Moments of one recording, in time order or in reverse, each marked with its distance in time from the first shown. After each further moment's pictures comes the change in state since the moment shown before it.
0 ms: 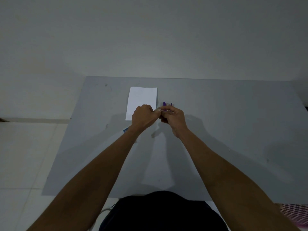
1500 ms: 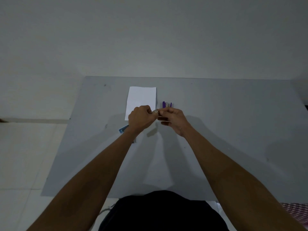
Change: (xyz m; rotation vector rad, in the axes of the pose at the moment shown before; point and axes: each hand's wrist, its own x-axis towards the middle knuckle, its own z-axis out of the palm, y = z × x) left_hand -0.009 -0.001 -0.007 0.093 0.038 0.006; right_hand 0.005 -0.003 -0.014 0.028 -0.211 0.106
